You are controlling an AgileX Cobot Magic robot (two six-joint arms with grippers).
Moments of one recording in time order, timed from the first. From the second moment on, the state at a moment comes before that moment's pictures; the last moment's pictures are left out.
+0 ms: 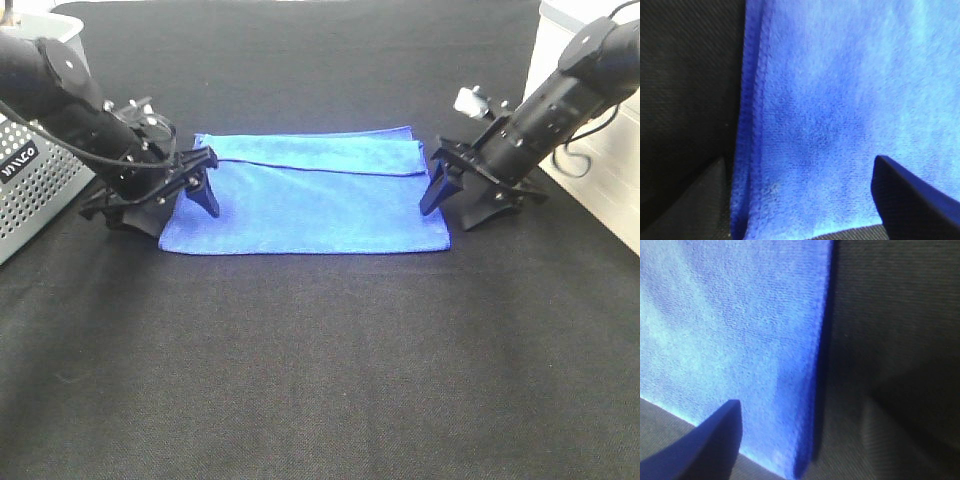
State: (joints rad) left arm -0.19 2.26 -1.52 -0.54 0.65 -0.01; right arm 0.07 2.32 -1.63 0.64 0.91 -0.34
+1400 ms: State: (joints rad) left arm -0.21 2.01 -1.10 -0.48 0.81 0.04; right arm 0.13 2.03 -1.07 0.64 0.80 -0.29
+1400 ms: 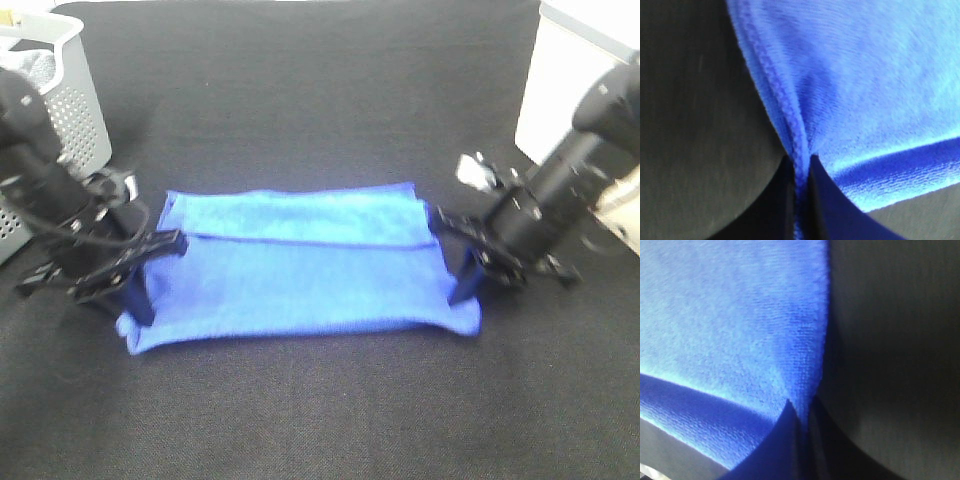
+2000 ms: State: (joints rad) left arm -0.22 2.00 -1.17 -0.49 0.81 0.03; right arm 0.13 2.00 -1.10 0.63 0.77 -0.31
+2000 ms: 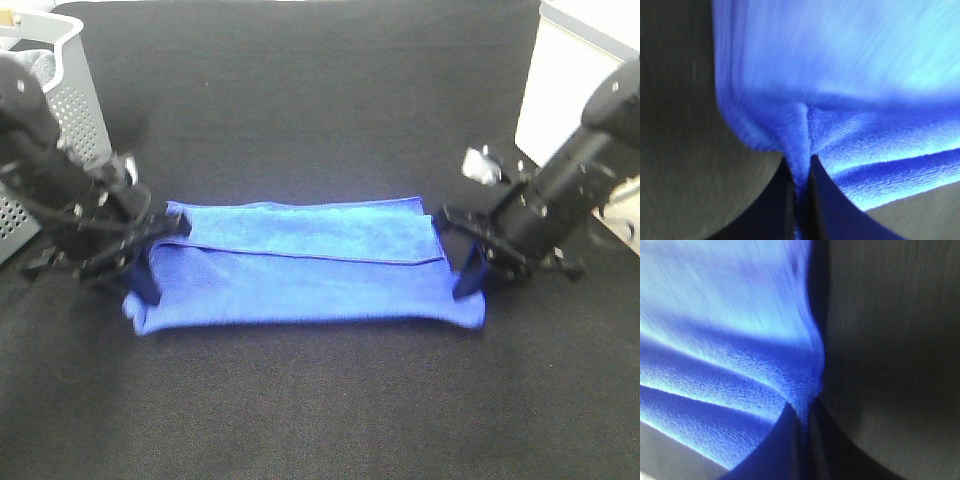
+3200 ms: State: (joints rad) left arm -0.21 2.23 -1.59 -0.38 0.71 -0.06; right arm 0.13 2.23 -1.49 0.61 0.77 -0.31
